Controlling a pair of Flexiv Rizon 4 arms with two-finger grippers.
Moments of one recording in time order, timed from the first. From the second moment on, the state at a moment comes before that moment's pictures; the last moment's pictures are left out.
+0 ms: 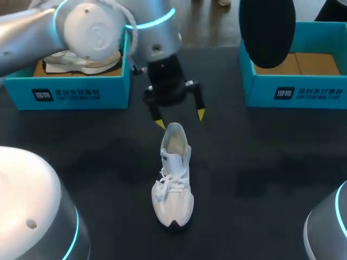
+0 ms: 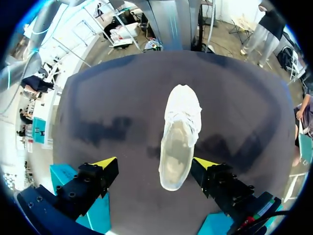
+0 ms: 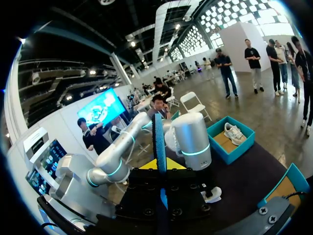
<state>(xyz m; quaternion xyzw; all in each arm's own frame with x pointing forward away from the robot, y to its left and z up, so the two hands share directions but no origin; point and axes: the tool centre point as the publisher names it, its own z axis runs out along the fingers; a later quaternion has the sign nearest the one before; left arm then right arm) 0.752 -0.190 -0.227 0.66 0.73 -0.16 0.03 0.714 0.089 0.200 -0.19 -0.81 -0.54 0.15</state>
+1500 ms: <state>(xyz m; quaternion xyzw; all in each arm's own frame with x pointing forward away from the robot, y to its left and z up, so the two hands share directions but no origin) 0.773 -0.120 -0.168 0.59 0.57 -0.47 0.33 0.714 0.089 0.200 -0.19 -0.81 -0.54 0.15</state>
